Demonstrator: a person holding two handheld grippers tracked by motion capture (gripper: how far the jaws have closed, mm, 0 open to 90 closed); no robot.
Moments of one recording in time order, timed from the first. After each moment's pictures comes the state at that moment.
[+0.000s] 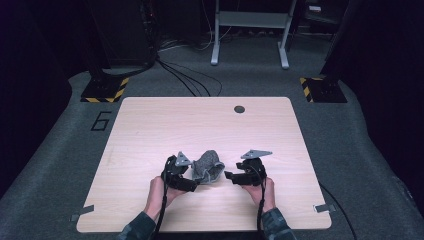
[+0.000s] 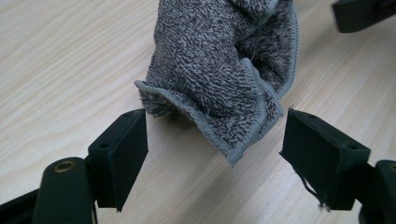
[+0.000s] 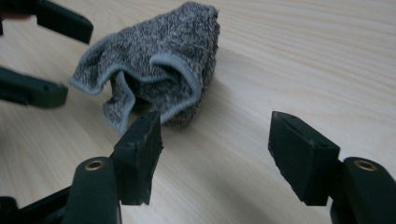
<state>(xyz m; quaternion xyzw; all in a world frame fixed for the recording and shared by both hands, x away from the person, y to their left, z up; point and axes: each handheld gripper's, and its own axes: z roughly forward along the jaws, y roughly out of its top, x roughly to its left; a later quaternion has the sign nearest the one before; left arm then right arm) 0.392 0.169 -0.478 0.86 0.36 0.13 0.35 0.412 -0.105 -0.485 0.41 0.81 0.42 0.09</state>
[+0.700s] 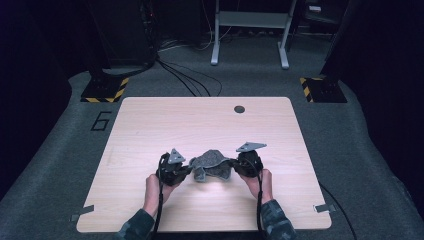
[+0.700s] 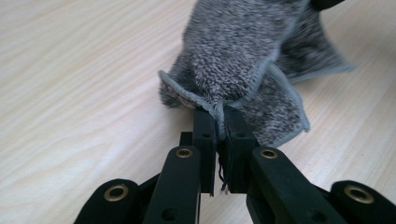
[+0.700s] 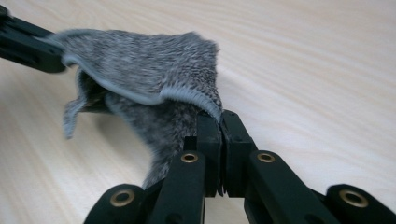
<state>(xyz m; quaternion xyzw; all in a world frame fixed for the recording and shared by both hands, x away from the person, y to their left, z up) 0.402 0.192 -0.470 0.84 0.37 0.15 0.37 0.430 -0.098 -0.471 0.39 0.82 0.40 0.13</state>
